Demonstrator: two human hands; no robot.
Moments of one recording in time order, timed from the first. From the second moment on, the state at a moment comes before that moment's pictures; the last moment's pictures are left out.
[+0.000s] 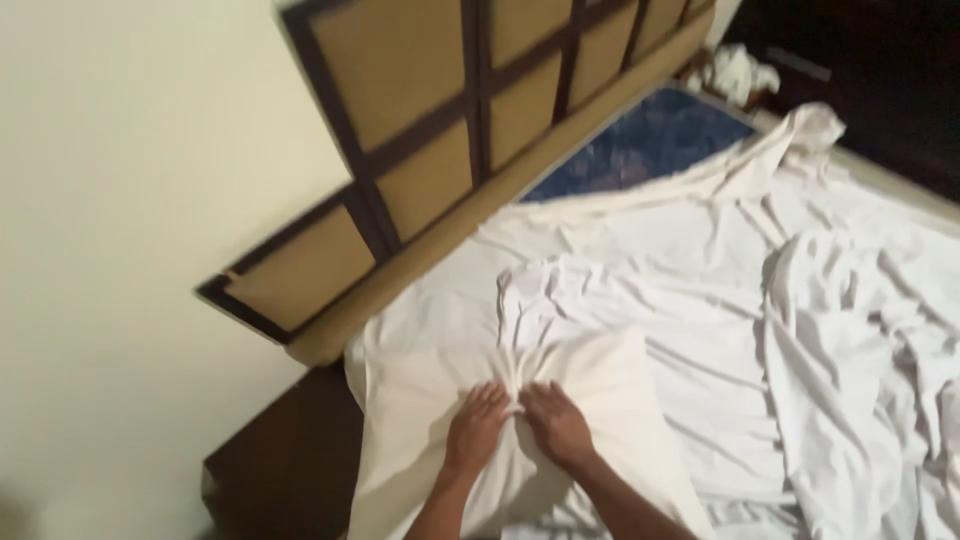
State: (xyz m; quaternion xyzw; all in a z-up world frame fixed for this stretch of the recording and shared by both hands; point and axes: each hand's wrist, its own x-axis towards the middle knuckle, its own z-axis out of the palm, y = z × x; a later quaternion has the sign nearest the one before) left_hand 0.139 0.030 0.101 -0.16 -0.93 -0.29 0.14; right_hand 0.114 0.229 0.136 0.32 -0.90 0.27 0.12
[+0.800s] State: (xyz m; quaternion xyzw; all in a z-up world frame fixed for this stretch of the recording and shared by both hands) left_hand 0.281 -0.065 0.016 -0.22 -0.91 0.03 0.35; right_hand 0.186 0.148 0.035 0.54 -0.77 0.32 0.14
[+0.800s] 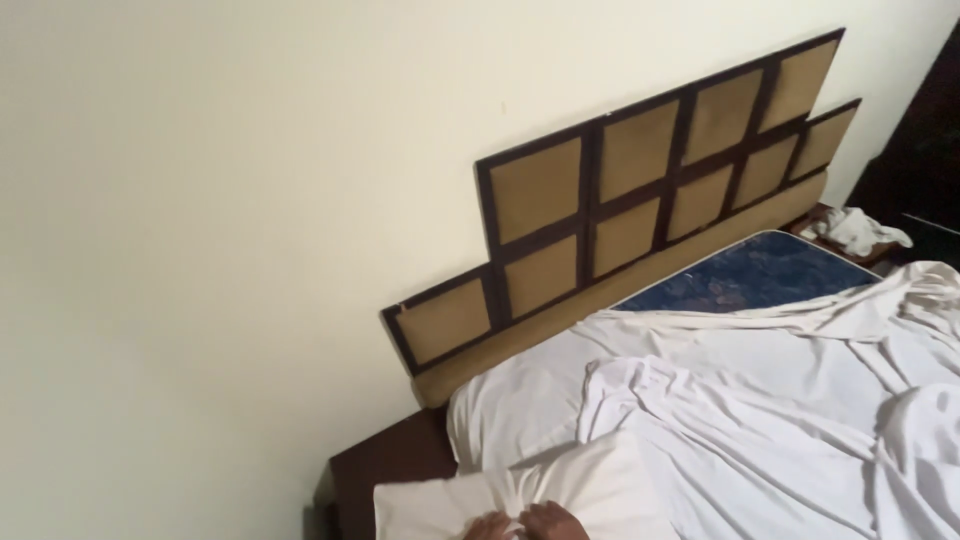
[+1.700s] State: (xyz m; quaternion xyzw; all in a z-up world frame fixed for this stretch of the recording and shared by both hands) left_hand 0.421 -0.030 0.239 0.05 -0.94 -0.16 0.28; right_hand 0.304 0.150 0.289 0.57 -0.75 0.32 0.12
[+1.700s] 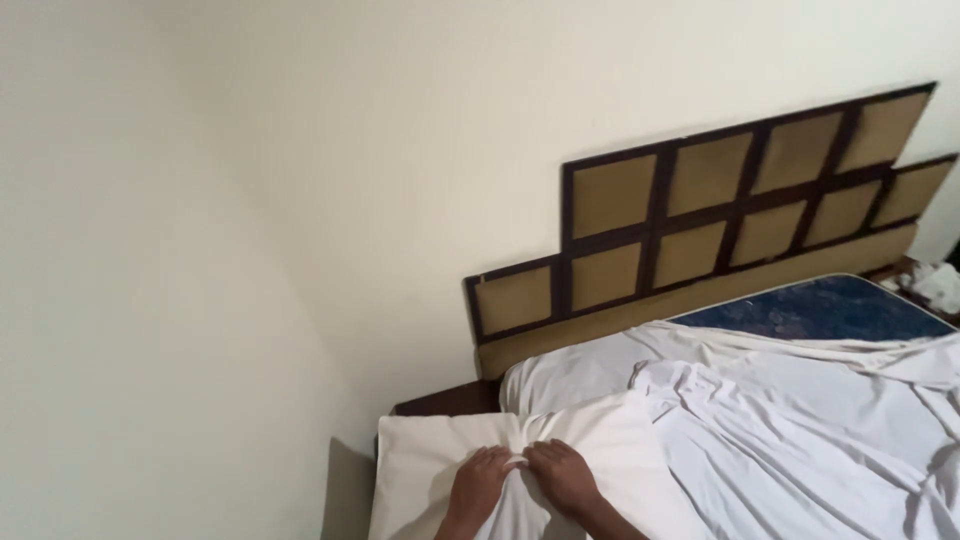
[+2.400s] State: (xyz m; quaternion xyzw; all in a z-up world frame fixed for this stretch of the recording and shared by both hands) left_hand 0.560 0.084 0.291 0.07 -0.94 -0.19 0.29; right_hand 0.434 0.250 0.317 0.59 -0.73 0.34 0.11
